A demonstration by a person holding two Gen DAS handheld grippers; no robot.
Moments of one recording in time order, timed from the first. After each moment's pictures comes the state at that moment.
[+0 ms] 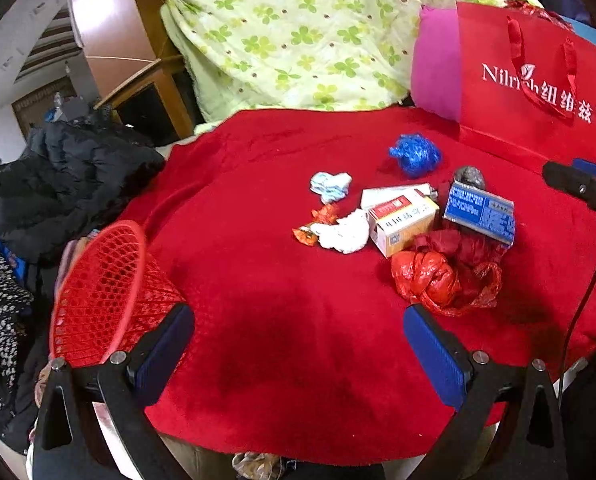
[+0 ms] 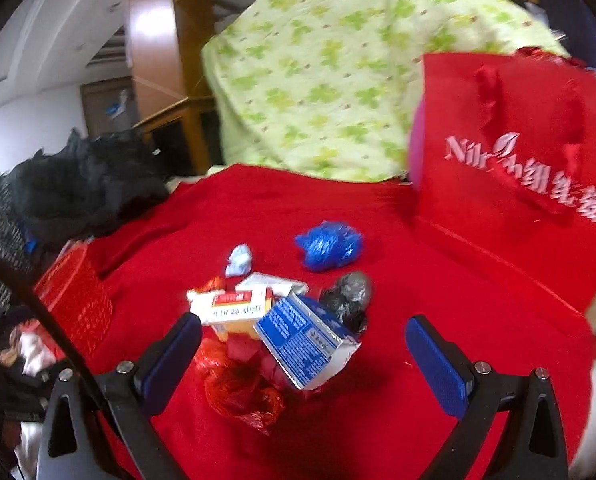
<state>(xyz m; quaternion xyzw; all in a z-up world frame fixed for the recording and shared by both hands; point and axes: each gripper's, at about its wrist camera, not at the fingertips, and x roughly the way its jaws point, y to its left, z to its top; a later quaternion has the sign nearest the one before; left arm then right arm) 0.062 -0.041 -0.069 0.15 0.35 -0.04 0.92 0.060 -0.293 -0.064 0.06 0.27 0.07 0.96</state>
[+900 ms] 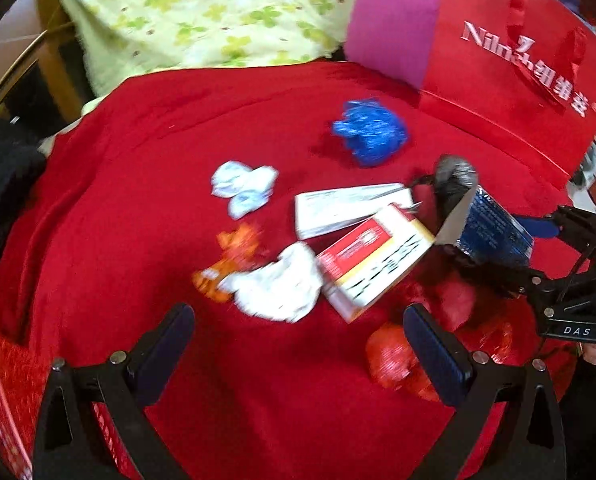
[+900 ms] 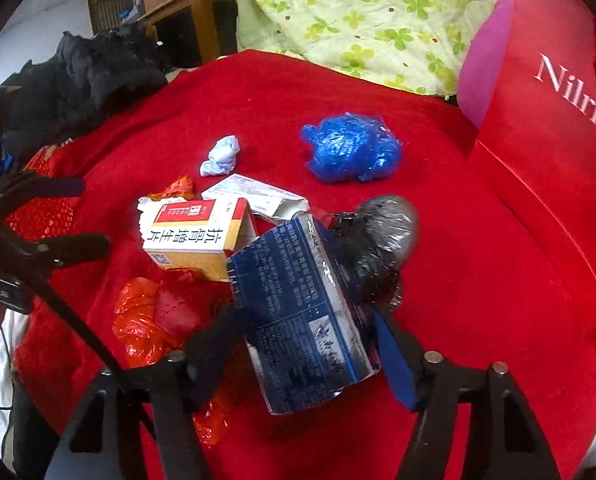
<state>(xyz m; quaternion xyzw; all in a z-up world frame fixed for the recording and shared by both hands) 0.207 -0.083 -0.105 0.15 0.45 -0.20 0.86 0.157 -0.279 -0.141 0.00 0.43 0.11 0.89</state>
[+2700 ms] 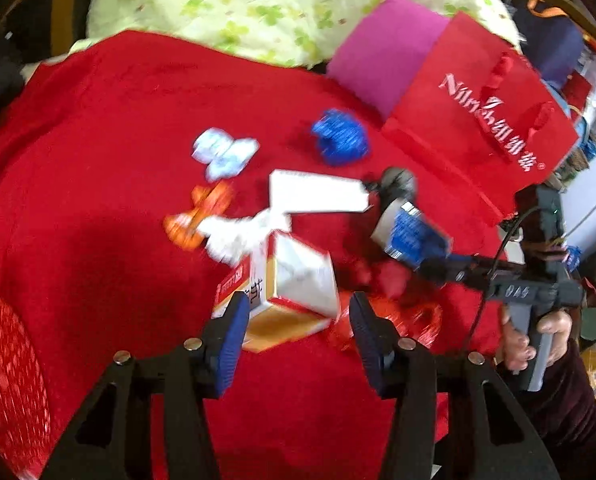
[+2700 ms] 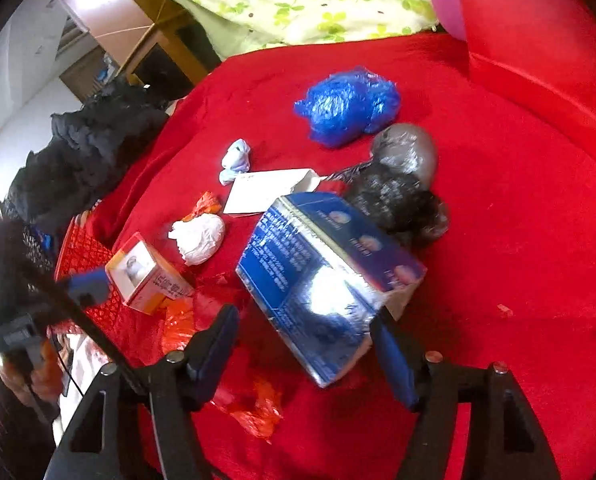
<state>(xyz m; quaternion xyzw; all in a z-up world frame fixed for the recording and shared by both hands) 0.190 -0.013 -0.112 -0.02 0.48 -0.27 0.84 0.162 -0.299 -0.158 0.18 0.47 0.15 0.85</state>
